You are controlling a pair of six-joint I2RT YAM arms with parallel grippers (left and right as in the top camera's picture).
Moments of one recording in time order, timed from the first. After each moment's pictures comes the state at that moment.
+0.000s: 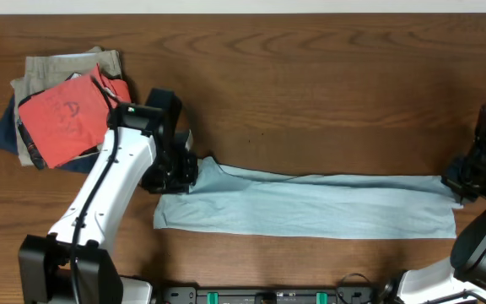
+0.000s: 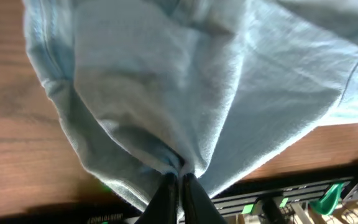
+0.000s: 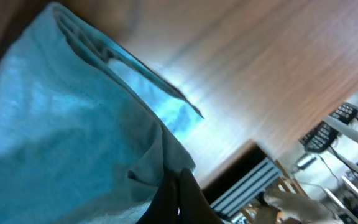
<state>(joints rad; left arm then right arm) -0.21 1.56 1.18 -1.33 0.23 -0.20 -0.48 1.74 1.26 -1.30 0.31 0.33</state>
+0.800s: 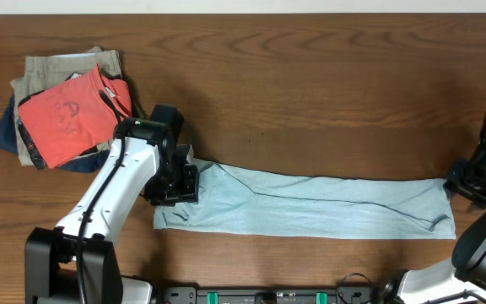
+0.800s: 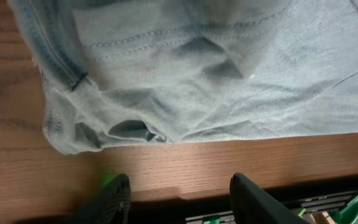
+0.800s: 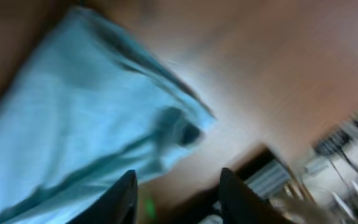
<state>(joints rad) -0.21 1.56 1.05 -1.22 0.23 -0.20 -0.51 1.74 1.26 -1.28 0.22 0.25</state>
